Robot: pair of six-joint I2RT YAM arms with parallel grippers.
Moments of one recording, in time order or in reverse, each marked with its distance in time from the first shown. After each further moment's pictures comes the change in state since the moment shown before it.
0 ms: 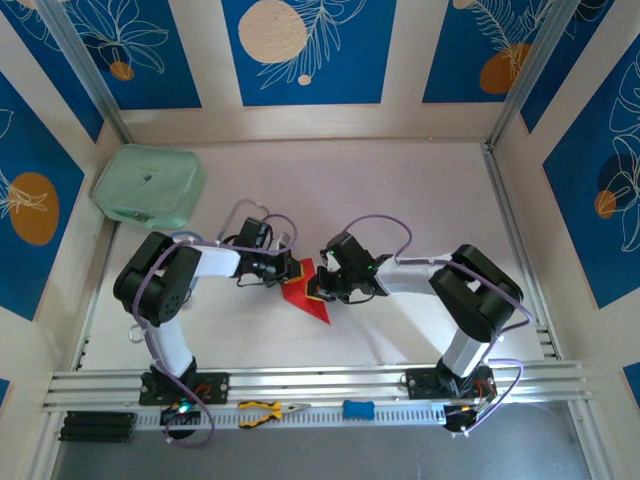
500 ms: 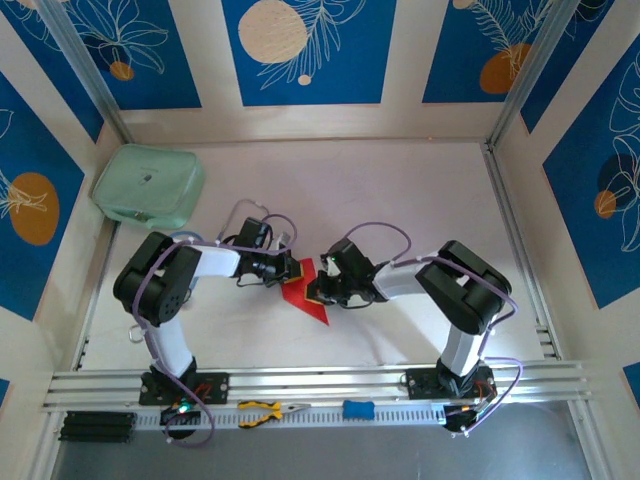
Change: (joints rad) left arm 0.001 0.000 0.000 0.000 0.000 0.000; right arm 0.004 0.047 -0.089 0.189 -0.005 0.041
